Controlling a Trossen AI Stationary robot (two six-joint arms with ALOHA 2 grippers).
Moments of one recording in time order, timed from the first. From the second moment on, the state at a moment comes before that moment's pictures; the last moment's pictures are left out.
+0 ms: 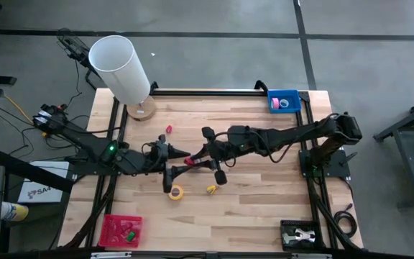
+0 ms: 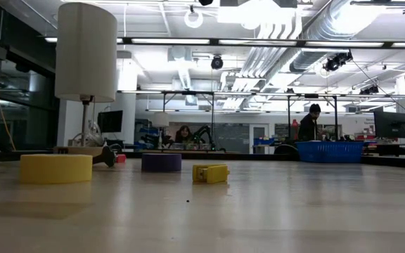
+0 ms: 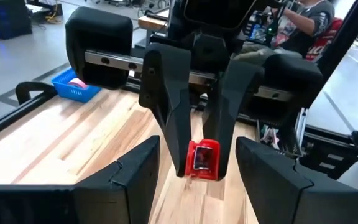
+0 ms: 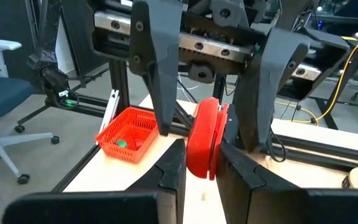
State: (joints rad) left arm -0.47 1.16 1.00 -0.07 -0.64 -0.36; right arm 0.11 1.64 1.29 0.19 -0.17 -0.08
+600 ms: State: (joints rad) left arm -0.47 1.15 1.00 -0.08 -0.60 -0.36; right arm 0.11 1.64 1.29 0.18 -0.17 -0.08
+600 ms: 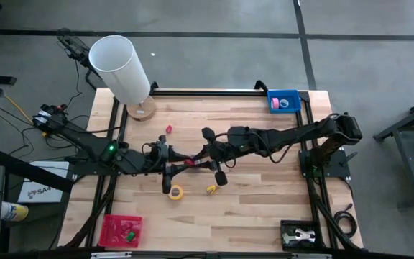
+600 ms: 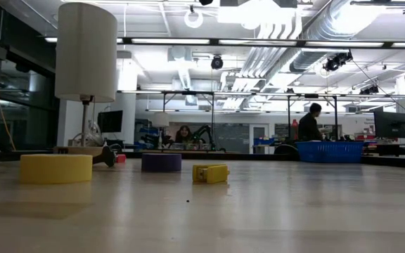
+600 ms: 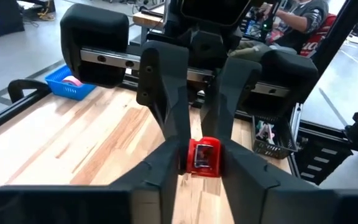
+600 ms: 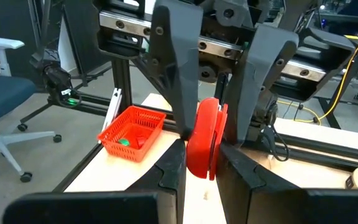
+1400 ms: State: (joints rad) left arm -0.47 1.15 1.00 -0.10 -0.60 -0.36; right arm 0.11 1.64 1.29 0.18 -0.16 -0.06
